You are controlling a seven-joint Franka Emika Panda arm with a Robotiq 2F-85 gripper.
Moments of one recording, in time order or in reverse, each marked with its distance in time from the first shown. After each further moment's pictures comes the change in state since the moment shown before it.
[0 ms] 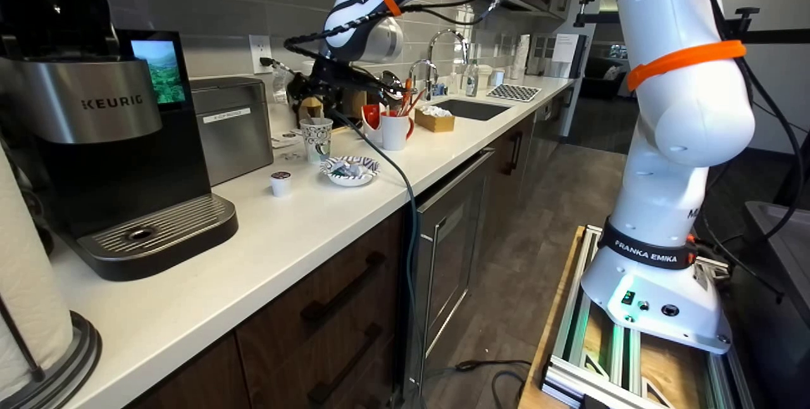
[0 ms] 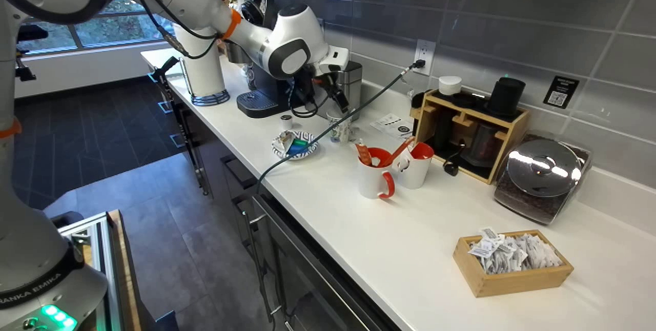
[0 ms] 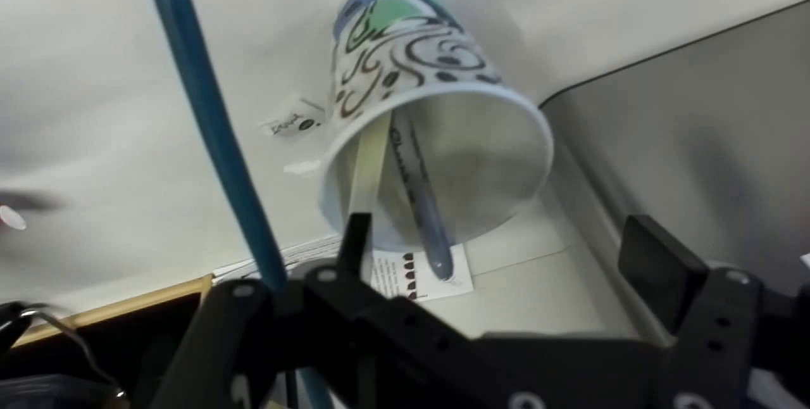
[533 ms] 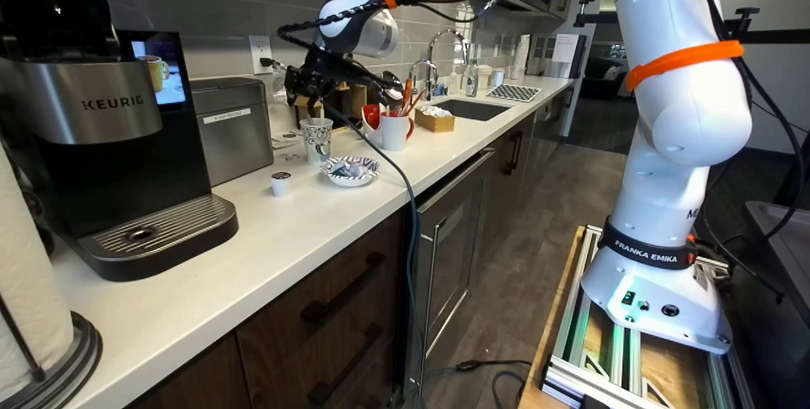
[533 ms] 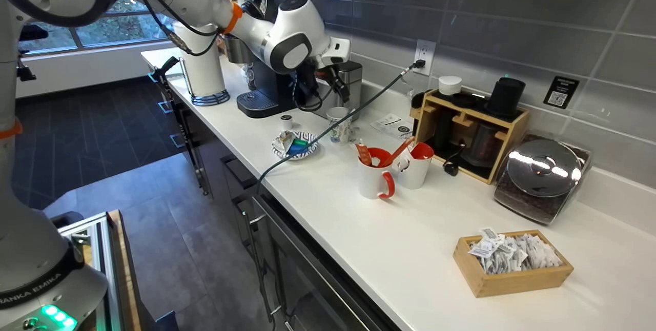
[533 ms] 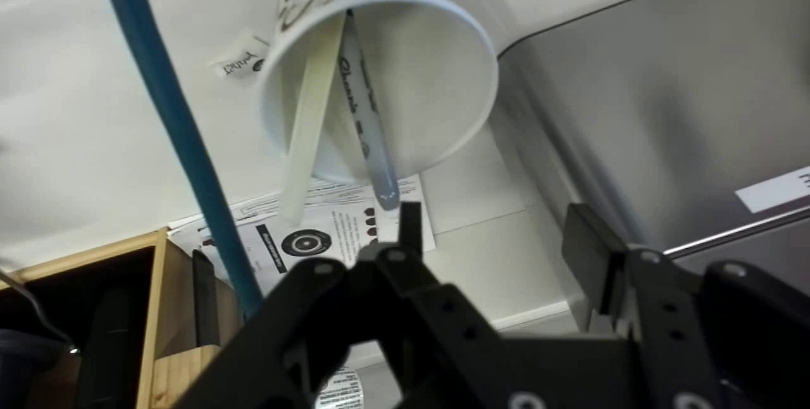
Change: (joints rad) arm -0.026 0.008 0.046 0.048 0.025 0.015 -0.046
